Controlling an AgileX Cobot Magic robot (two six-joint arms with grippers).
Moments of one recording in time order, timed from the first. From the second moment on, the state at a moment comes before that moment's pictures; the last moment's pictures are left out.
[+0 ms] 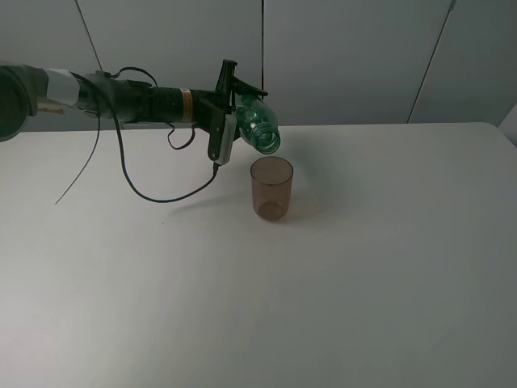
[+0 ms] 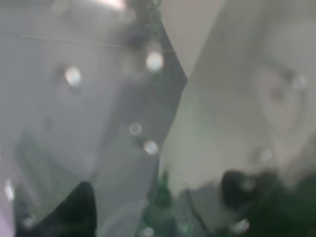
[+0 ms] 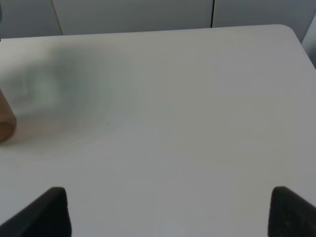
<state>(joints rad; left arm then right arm) -0.32 2.53 -1.87 1.37 -0.83 0.42 -0.03 0.00 -0.50 0.02 1.10 0.01</state>
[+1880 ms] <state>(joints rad) -0.33 2.53 -1.91 1.30 -0.81 0.72 -0.03 0.00 -0.50 0.02 1.10 0.01</state>
